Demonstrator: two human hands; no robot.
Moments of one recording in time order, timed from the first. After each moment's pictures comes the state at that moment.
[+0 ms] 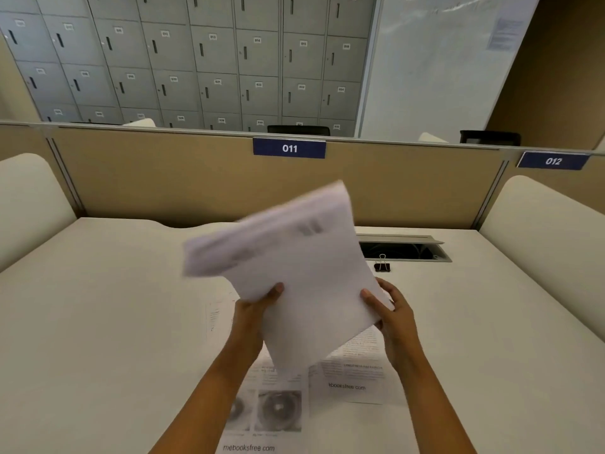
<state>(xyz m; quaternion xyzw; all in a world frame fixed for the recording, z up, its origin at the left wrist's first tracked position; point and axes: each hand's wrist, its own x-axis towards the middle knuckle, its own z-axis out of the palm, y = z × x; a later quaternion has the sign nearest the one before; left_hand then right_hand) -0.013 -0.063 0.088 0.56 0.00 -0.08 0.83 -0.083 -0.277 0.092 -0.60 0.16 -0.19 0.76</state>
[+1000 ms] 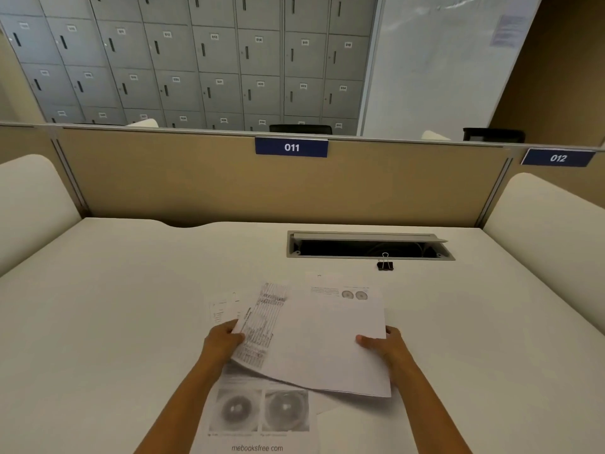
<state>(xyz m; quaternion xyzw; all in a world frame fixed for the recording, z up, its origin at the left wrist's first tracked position) 0.006 -0.004 0.033 0.81 0.10 -0.16 0.55 -0.079 -0.289 0.032 -0.67 0.34 -0.01 0.67</state>
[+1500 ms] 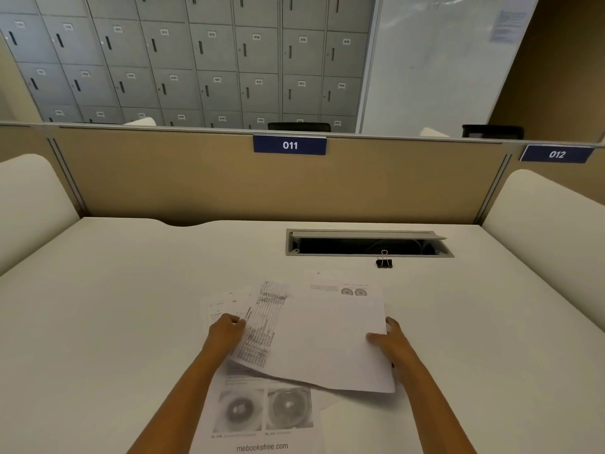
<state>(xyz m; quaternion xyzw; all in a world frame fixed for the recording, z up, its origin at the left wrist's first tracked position) 0.017 -0.014 0.041 0.89 0.07 -0.15 0.42 -0.081 -0.297 0.034 -0.72 0.34 0.00 0.60</state>
